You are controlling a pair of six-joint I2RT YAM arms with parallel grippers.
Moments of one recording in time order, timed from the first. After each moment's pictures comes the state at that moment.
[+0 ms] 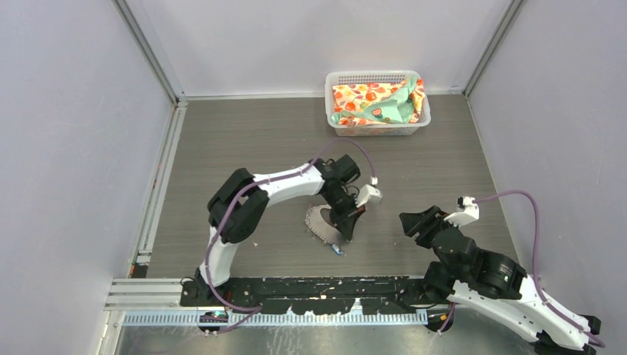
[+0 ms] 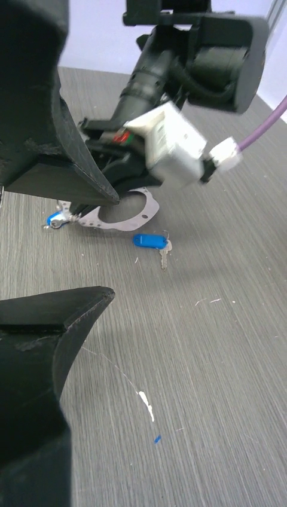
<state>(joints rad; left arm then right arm) -0.94 2.07 1.51 -0.77 0.75 0.35 1.02 0.15 0.54 -0.91 0.73 1.07</state>
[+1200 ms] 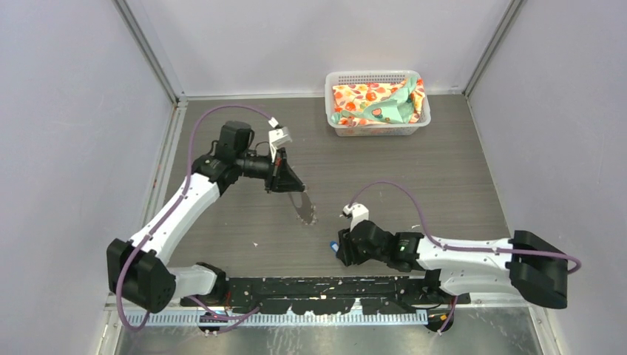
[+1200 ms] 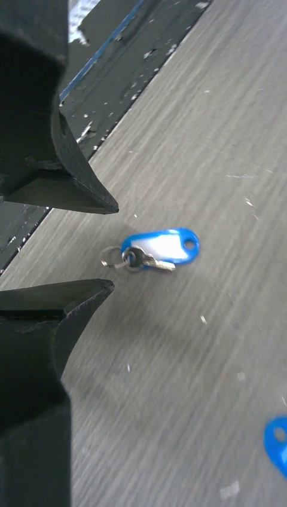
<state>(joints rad) -0.42 1.27 1.10 -0.48 1.05 0.13 1.14 1.05 0.38 -0.12 0.19 0.68</state>
